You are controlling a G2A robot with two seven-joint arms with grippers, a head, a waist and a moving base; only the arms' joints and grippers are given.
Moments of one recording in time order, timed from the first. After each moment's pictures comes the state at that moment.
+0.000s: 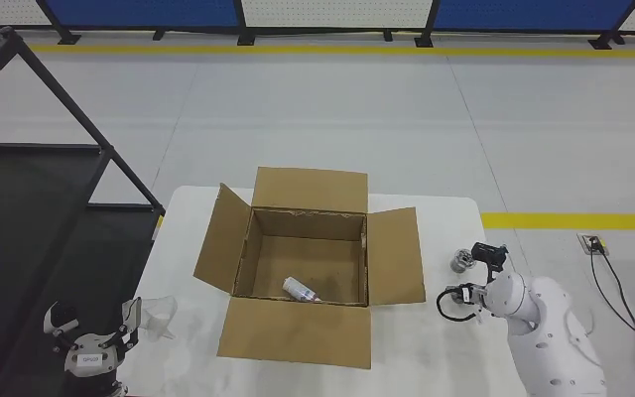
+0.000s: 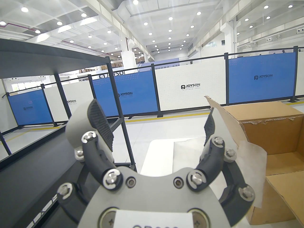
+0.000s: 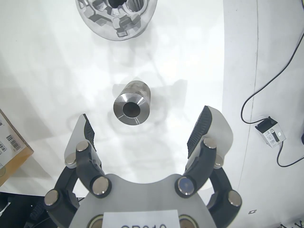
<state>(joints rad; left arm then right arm) 1.68 -1.27 -1.82 -1.74 1.35 -0.04 0.83 -0.91 -1.22 1.50 -1.35 -1.15 0.30 1.25</state>
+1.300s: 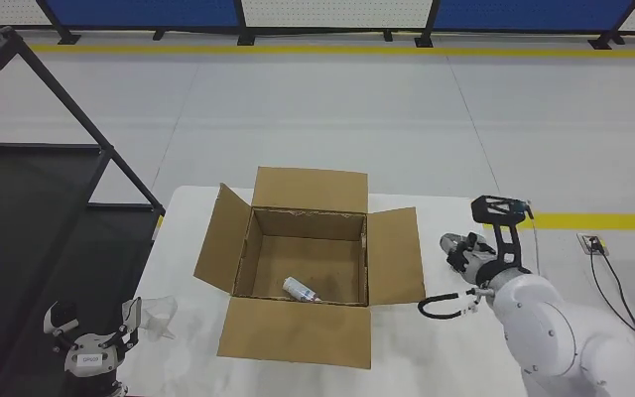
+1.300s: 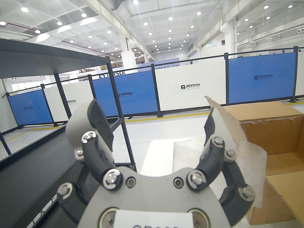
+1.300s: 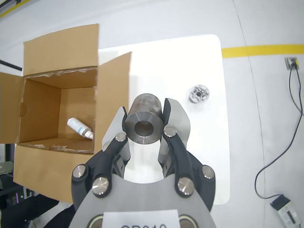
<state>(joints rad) 1.68 -1.27 -1.82 -1.74 1.35 -0.04 0.83 -0.99 -1.21 1.38 -2.20 -1.24 0.44 1.30</state>
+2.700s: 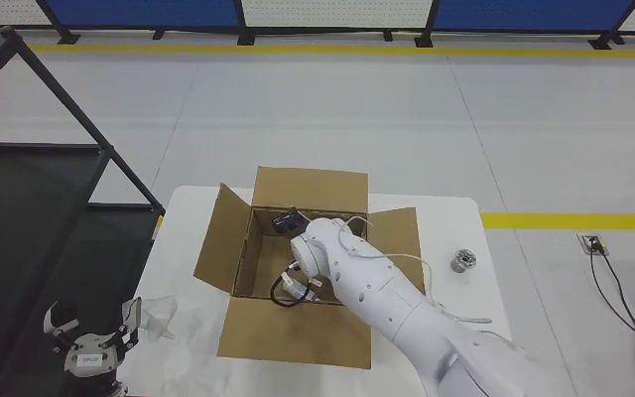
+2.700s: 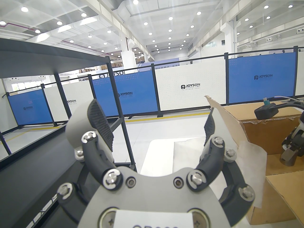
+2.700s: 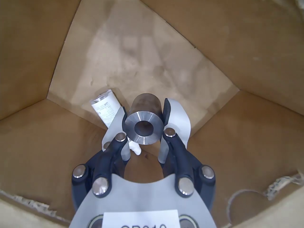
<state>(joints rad) 1.68 -1.27 -1.82 -1.74 1.35 -0.04 0.83 -0.15 -1.79 0.40 -0.53 -0.68 0.20 0.99</state>
